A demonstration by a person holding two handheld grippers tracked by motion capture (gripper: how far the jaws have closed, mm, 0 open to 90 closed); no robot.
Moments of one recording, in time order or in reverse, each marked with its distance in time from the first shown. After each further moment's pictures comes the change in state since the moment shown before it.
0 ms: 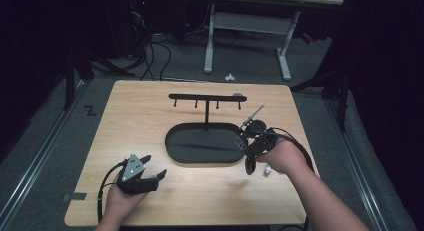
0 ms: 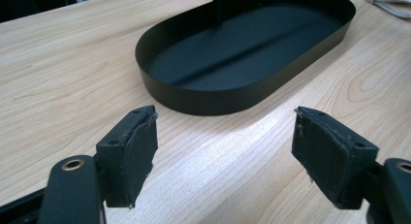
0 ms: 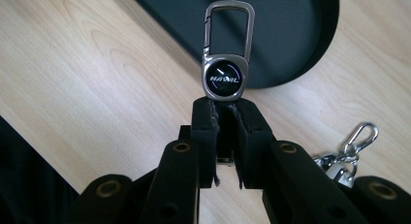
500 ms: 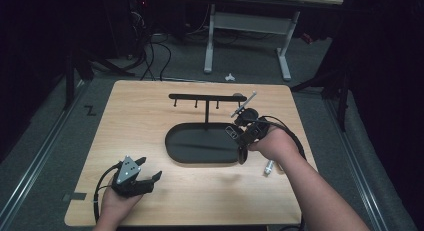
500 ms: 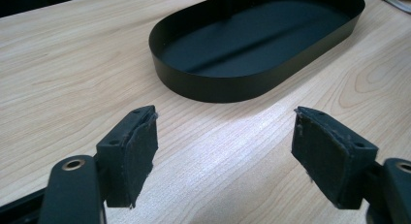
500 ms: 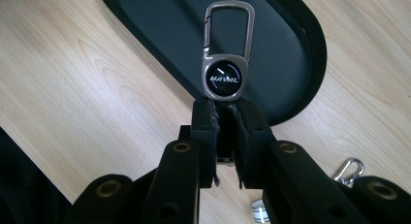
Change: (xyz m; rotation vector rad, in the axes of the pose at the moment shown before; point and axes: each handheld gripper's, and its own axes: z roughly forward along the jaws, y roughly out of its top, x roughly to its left) left arm 0.005 -0.006 -0.009 -0.002 0.020 -0.018; right arm -0.001 0.033 -0.009 -0.042 0.009 -0.028
